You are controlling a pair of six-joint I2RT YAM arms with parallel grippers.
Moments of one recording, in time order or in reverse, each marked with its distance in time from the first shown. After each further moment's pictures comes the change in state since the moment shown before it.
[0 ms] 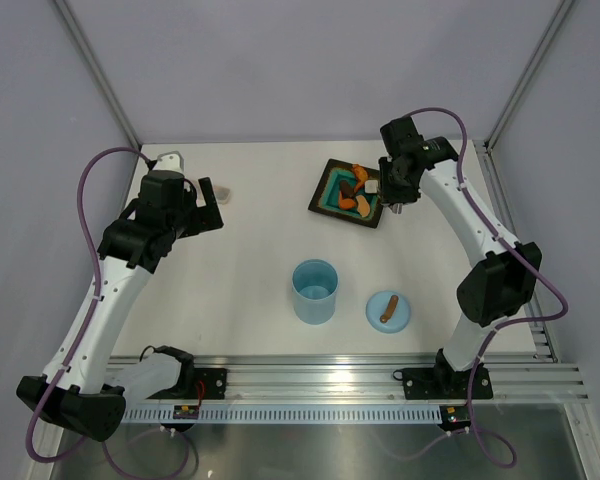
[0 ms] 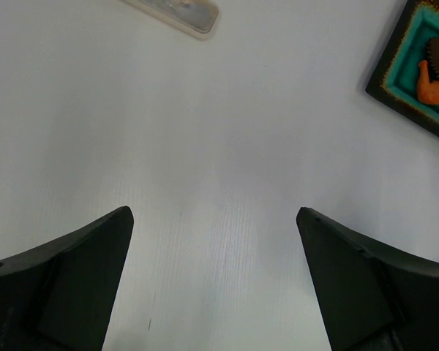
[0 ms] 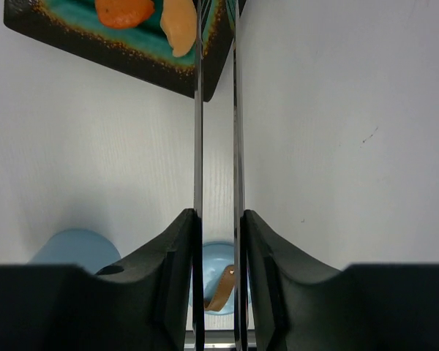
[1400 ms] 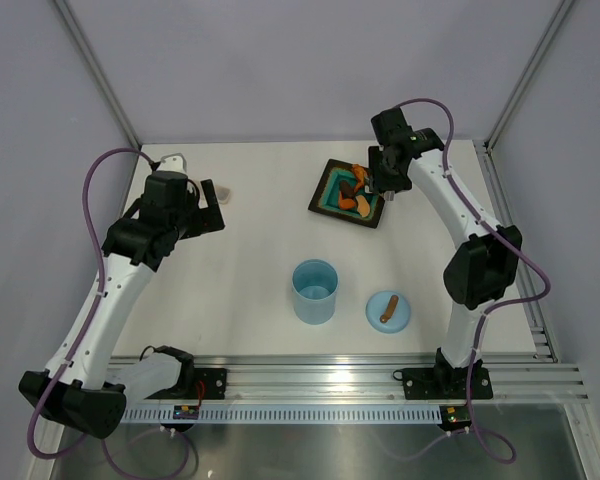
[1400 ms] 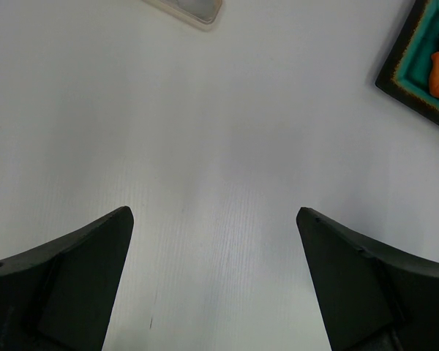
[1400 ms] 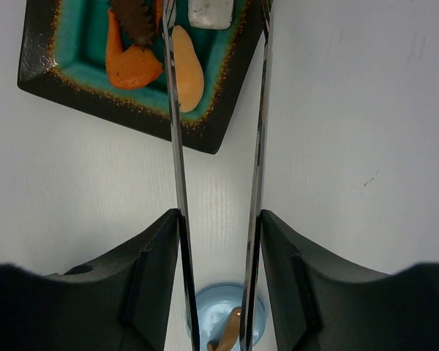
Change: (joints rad) left arm 0.000 0.013 -0.017 0.003 -0.005 0.002; right arm 0.000 0.142 0.125 0.045 0.039 -0.005
